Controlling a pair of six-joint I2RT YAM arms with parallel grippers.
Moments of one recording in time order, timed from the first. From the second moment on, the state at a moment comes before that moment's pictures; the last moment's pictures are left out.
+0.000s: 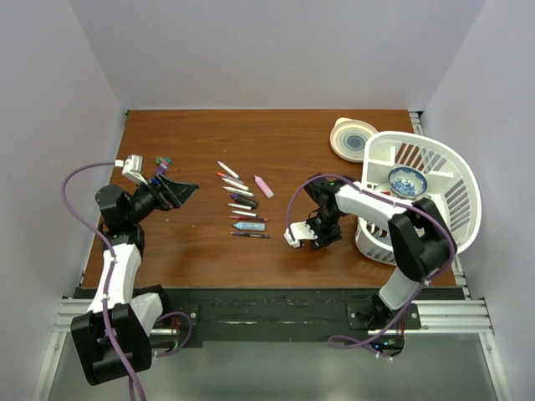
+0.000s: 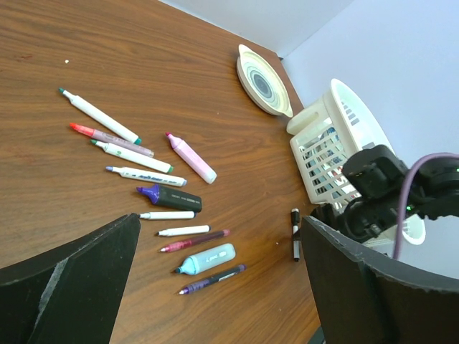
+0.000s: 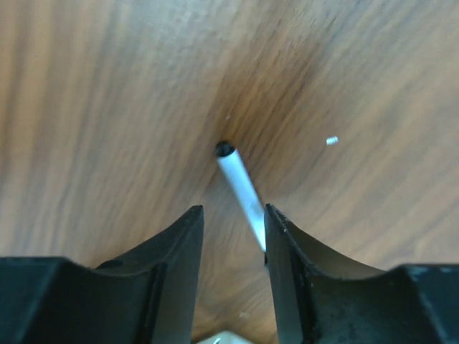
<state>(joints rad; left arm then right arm) 0.29 0.94 0.46 0.33 0.91 -0.62 0.56 1.68 1.05 -0.98 -0.25 -1.52</state>
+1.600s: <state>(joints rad) -0.47 1.15 0.44 0.64 0.61 -0.73 0.35 1.62 1.10 0.23 -1.06 0.62</state>
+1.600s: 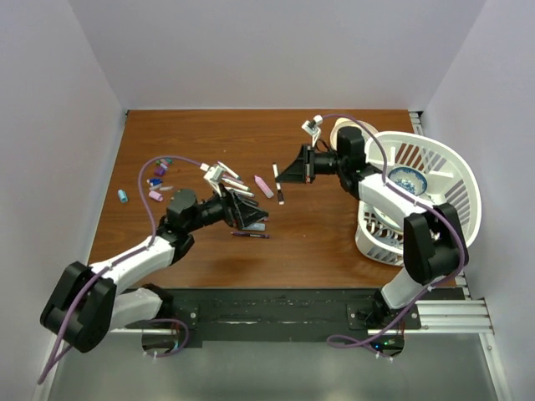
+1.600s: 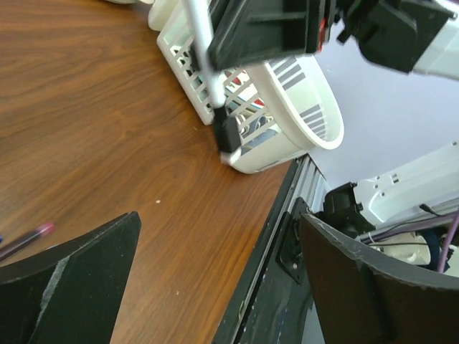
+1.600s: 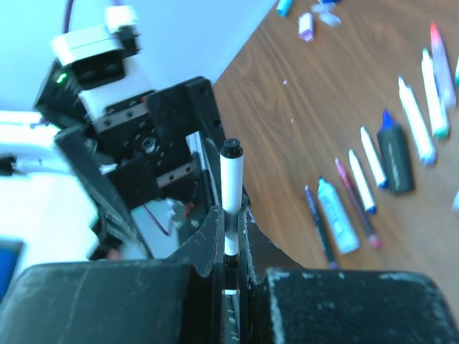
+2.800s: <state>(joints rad) -0.67 1.48 0.66 0.72 0.36 -0.86 0.32 1.60 1.08 0.18 -0.93 0.76</state>
